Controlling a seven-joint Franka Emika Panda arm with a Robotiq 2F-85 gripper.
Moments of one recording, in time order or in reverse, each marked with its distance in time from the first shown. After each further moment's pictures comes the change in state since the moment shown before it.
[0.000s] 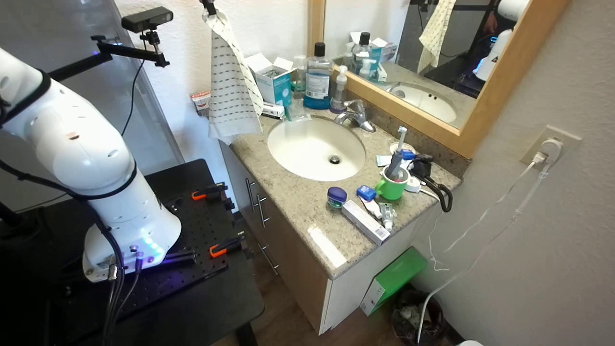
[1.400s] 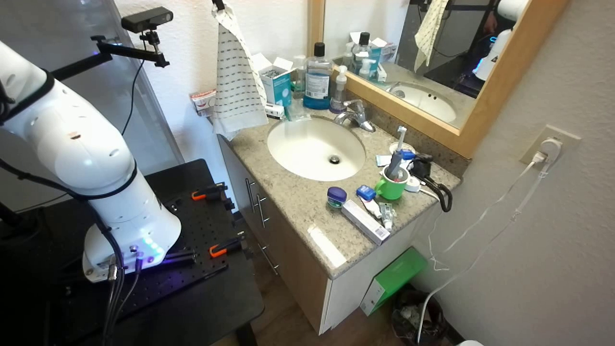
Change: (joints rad) arm 0.016 0.054 -0.011 0.047 -0.035 0.050 -0.002
